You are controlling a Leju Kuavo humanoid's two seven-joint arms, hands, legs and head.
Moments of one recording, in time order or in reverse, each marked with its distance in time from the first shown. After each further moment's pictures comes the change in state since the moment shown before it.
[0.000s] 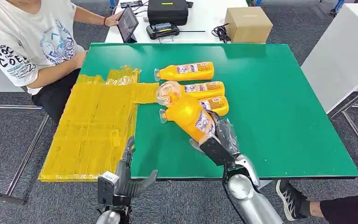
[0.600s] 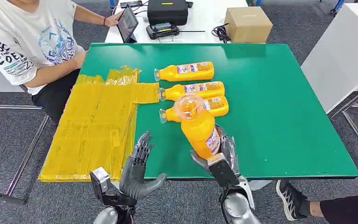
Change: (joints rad) left arm 0.022 0.032 -0.133 -0.186 0.218 -0.290 0.109; right arm 0.155 0.138 -0.112 0.015 0.013 -0.002 -0.190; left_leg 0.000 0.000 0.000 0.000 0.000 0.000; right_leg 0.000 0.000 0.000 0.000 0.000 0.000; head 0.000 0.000
